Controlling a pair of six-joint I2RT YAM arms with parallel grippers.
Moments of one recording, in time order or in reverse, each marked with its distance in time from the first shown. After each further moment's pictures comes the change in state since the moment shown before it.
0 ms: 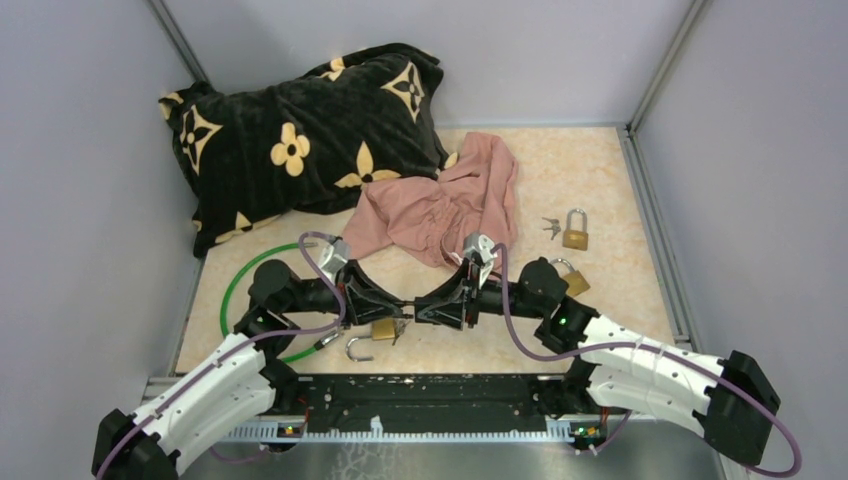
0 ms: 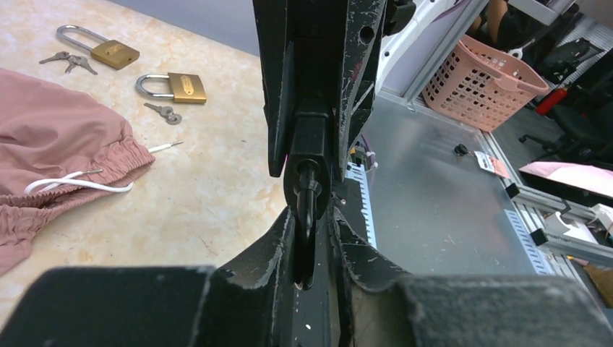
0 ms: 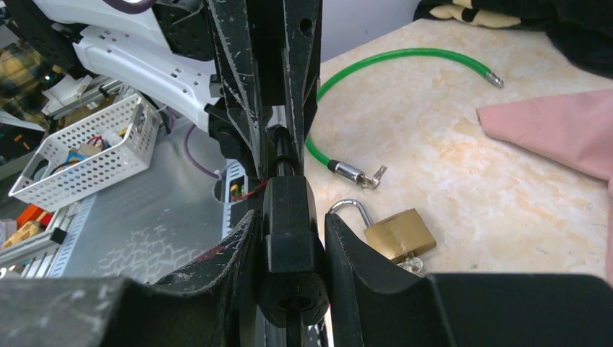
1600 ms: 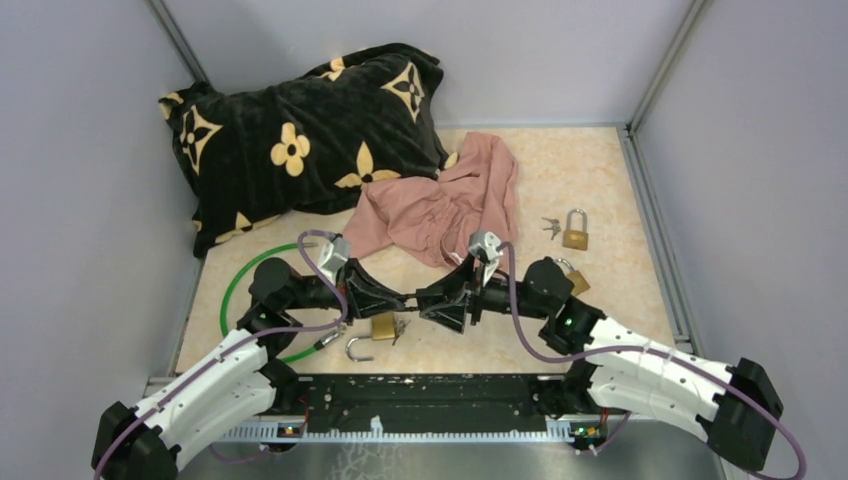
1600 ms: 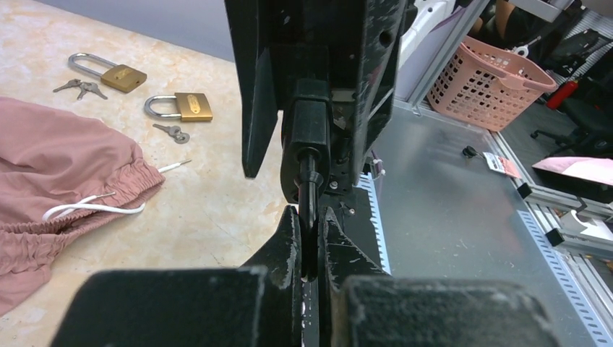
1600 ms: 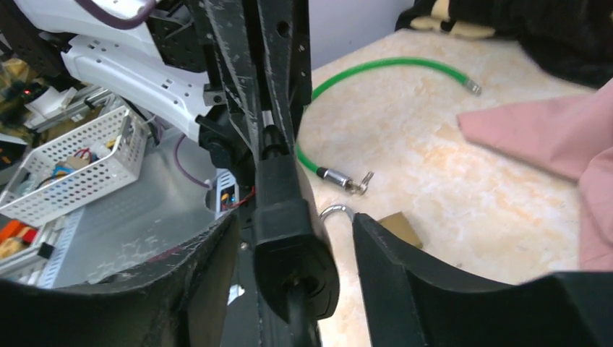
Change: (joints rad) left arm -0.012 0.040 0.018 0.061 -0.014 0.016; right arm -0.004 -0.068 0.011 -0.068 0.048 -0.010
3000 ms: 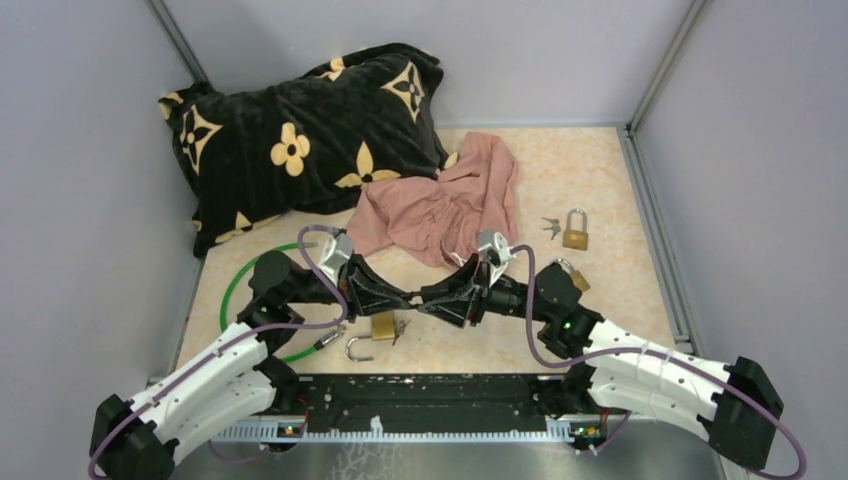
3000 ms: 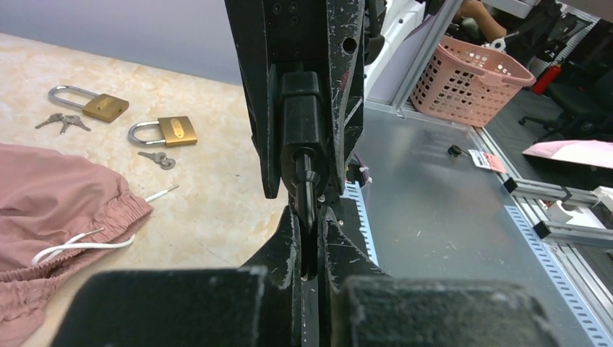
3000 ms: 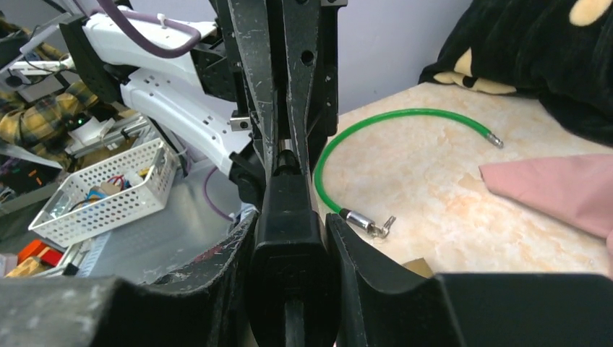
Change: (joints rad) left arm -0.046 0.034 0.087 -0.006 0.030 0.008; right arm 0.012 0.034 -0.032 0.216 -0.006 0.072
